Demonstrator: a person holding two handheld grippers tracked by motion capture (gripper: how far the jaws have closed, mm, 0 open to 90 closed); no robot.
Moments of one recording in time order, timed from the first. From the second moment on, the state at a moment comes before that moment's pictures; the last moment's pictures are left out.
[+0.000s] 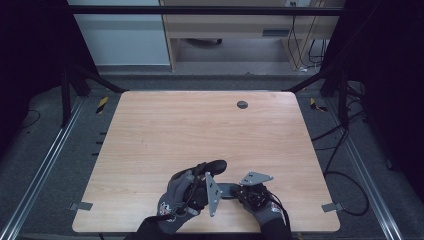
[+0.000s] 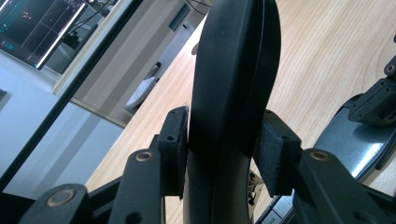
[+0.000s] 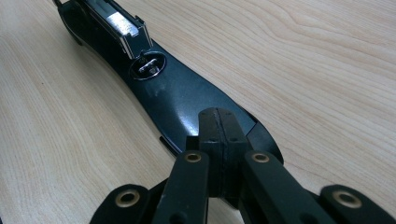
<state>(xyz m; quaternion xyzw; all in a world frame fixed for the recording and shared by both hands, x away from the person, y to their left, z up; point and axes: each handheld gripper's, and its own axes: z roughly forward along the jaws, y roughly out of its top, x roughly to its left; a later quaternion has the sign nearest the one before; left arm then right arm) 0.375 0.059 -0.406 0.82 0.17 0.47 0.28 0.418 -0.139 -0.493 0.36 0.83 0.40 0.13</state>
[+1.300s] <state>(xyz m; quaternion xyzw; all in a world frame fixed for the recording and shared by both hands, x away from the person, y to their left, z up) 0.374 0.040 -0.426 0.83 0.13 0.48 0.25 0.418 -0.140 -0.493 0.37 0.83 0.40 0.12</state>
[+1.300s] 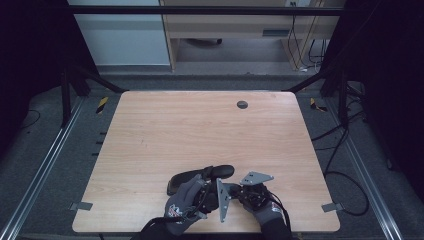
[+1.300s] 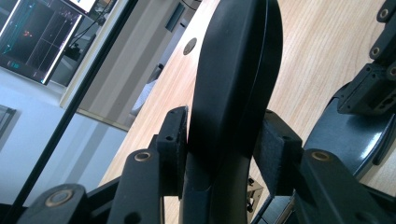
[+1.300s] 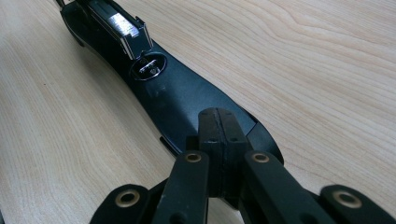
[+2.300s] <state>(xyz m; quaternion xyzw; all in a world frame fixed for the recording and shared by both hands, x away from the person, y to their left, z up) 0.374 0.029 -0.443 0.84 0.10 0.49 0.23 0.418 -0.141 -0.494 0.37 0.83 0.41 0.12</state>
